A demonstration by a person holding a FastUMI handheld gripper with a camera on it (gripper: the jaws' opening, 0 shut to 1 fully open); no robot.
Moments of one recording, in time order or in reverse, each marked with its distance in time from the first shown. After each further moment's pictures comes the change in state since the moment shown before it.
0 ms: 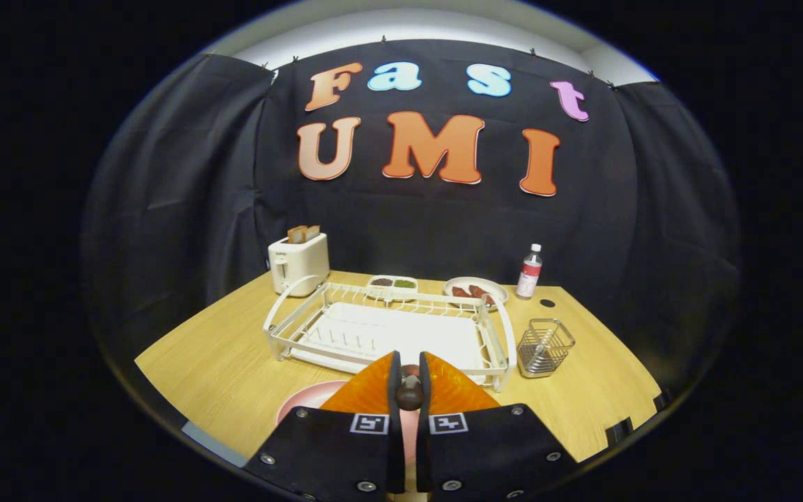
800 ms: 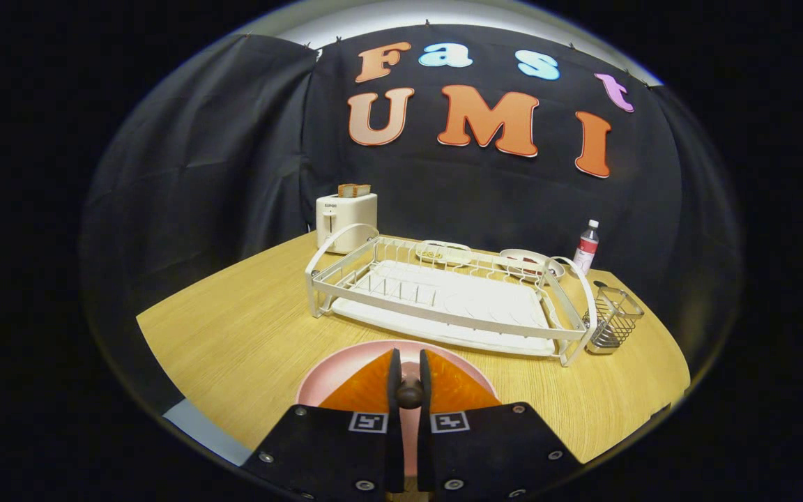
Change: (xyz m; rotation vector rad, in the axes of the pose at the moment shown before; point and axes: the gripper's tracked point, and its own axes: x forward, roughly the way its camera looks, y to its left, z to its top) arm 0.022 0.050 -0.073 -0.089 0.039 0.144
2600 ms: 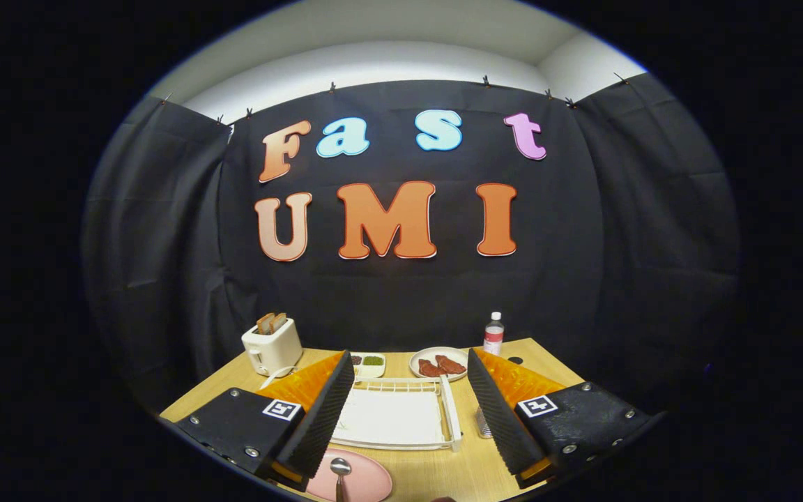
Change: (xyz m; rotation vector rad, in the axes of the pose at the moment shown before) arm -0.080 -0.183 0.221 0.198 -0.255 -0.281
